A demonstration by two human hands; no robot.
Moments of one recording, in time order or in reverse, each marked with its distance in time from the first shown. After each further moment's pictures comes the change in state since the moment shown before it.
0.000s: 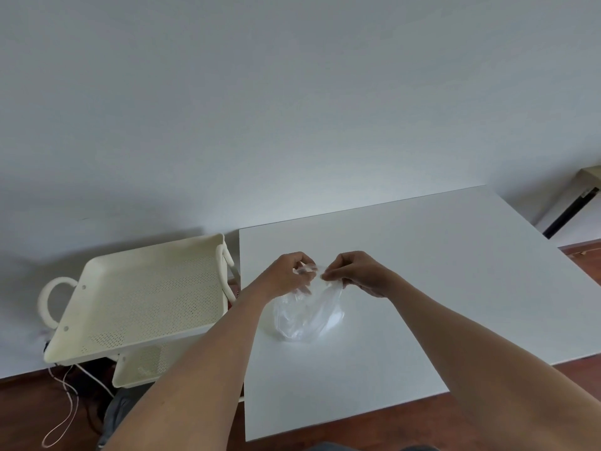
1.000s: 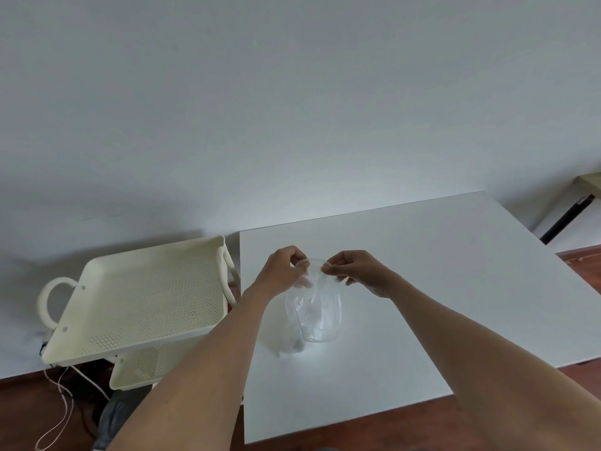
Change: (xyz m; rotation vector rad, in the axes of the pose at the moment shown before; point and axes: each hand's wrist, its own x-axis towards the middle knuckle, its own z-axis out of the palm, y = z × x) left_hand 0.002 0.006 -0.003 -0.043 0.193 0.026; right_hand -0.004 -0.008 -0.002 -0.128 0.065 -0.020
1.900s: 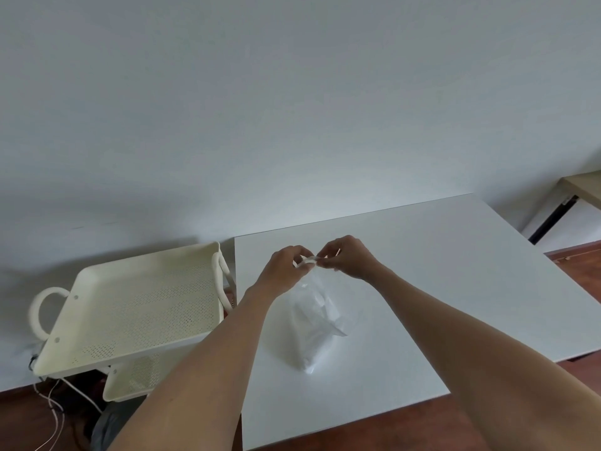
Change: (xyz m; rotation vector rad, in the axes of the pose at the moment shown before) left_hand 0.007 0.012 0.004 0.260 0.039 0.149; right_hand 0.007 -0.034 0.003 -0.404 0.188 -0.191
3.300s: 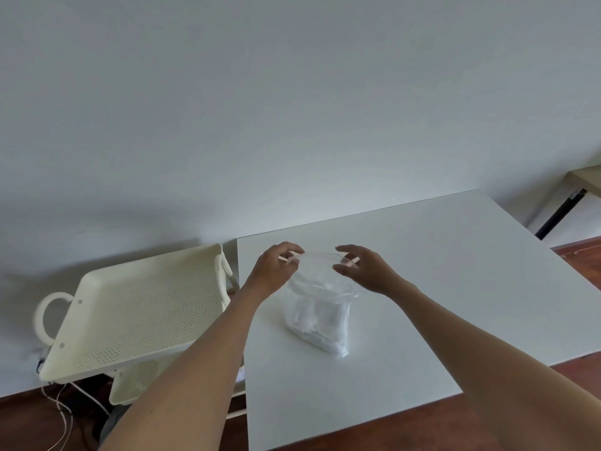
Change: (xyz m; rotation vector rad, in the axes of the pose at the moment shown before) left_hand -0.001 -0.021 -0.017 -0.200 0.051 -0.054; right_hand -0.018 0.040 -0.002 -0.047 0.046 0.047
